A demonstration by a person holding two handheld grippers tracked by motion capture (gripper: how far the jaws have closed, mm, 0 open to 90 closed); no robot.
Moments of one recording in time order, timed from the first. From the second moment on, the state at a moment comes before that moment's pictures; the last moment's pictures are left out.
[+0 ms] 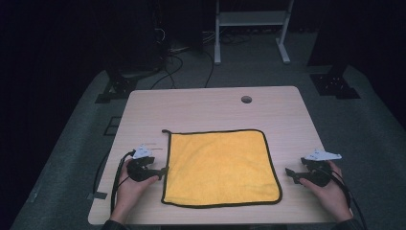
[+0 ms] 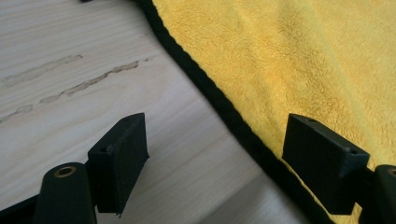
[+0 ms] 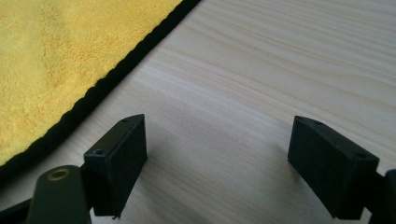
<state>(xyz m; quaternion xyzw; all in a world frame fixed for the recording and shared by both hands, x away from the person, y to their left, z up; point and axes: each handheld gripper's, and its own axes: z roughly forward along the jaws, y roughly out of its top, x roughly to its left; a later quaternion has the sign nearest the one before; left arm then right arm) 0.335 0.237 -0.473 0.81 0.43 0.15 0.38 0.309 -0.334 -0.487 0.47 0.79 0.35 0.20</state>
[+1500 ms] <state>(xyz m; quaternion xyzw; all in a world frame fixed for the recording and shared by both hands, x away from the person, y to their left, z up) 0.340 0.229 -0.471 0.78 0.43 0.11 0.43 0.309 -0.334 -0.487 0.46 0.79 0.35 0.20</state>
